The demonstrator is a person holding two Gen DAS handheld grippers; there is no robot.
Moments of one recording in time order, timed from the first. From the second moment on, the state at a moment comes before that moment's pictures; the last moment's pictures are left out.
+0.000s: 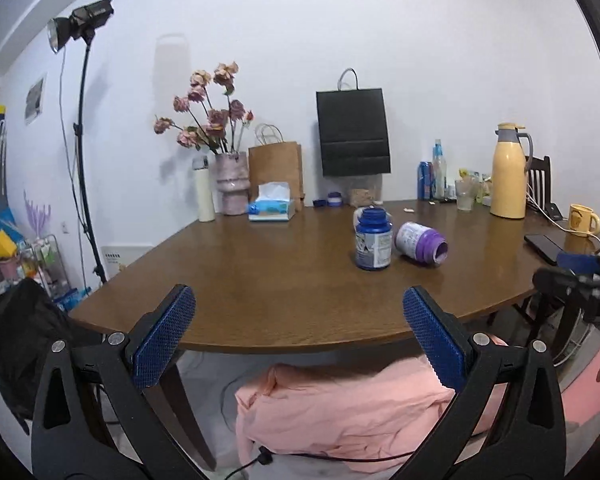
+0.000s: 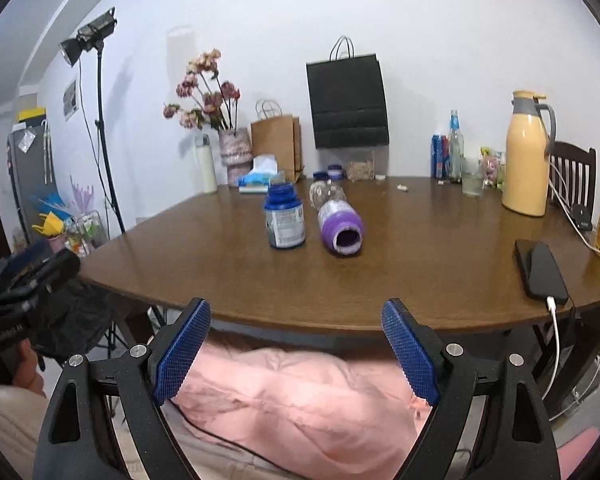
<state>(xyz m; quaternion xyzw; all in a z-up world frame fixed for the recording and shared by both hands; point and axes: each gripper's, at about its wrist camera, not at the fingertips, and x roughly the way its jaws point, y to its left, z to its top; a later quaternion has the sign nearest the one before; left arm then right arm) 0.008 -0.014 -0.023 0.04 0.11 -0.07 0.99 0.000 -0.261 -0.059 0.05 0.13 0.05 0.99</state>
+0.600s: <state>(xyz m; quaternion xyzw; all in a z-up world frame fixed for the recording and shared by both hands) 0.004 -0.010 -0.024 0.04 0.11 -0.07 0.99 0.000 -0.255 -0.059 0.04 0.12 0.06 0.99</state>
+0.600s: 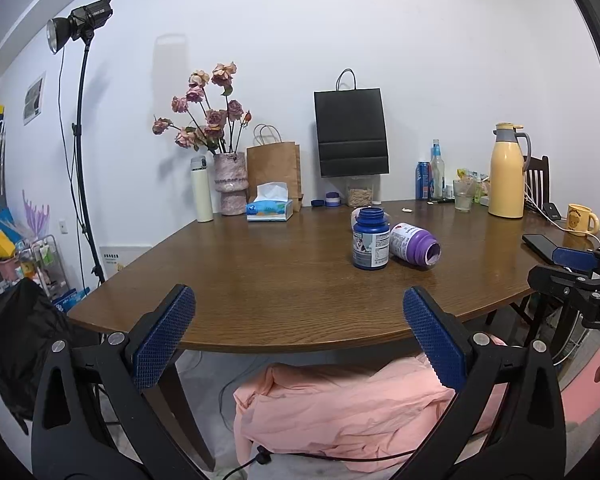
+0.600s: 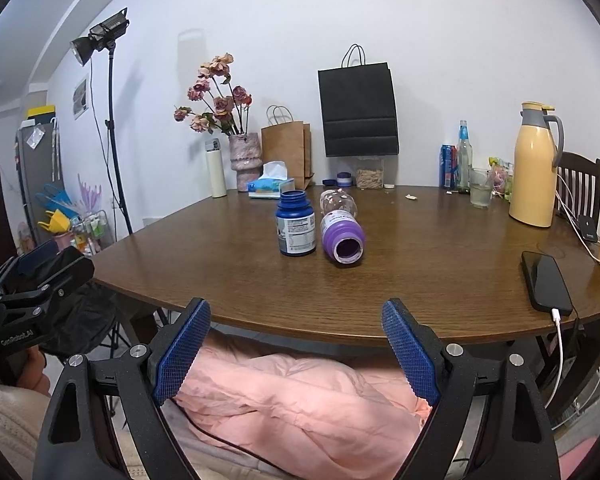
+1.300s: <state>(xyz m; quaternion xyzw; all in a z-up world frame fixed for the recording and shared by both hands) 0.004 -0.008 -0.025 0.04 0.11 -0.07 0.99 0.001 -0.251 -0.061 0.04 0.13 0.06 0.99</state>
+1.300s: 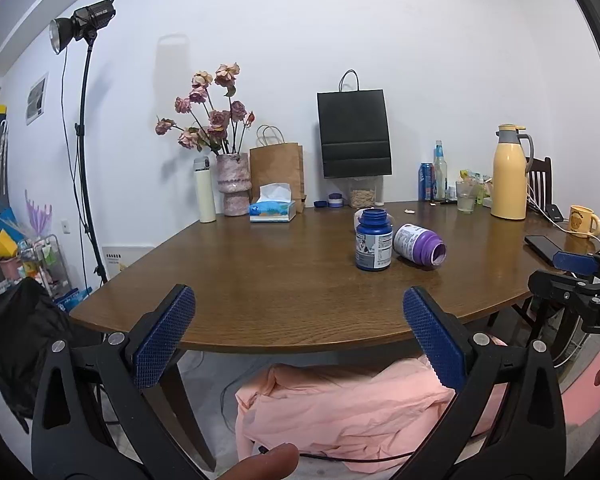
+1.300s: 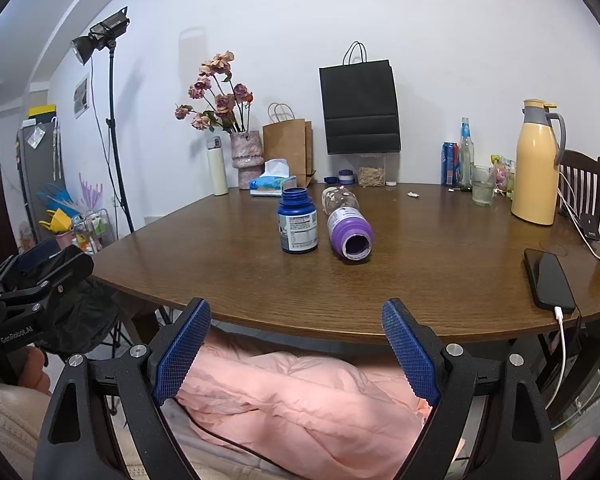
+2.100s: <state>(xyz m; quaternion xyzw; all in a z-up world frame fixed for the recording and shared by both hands) 0.004 -0.007 -0.025 0.04 0.11 -0.06 0.99 0.001 -0.251 -0.062 0.04 0.13 0.06 0.99</state>
